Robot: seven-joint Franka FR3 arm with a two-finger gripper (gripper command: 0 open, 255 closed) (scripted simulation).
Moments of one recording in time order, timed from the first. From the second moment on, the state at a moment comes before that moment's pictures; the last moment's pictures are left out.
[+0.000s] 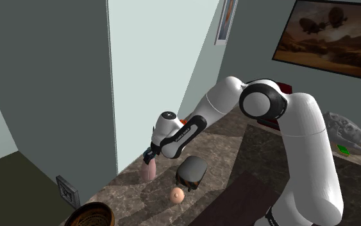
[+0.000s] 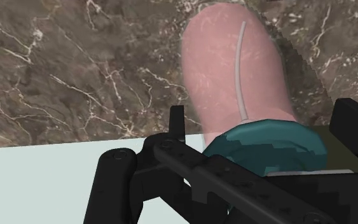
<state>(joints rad) 0.18 0.61 0.08 -2.02 -0.19 2.85 0.14</state>
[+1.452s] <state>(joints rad) 0.17 0.54 0.10 -2.04 -0.18 2.80 0.13</state>
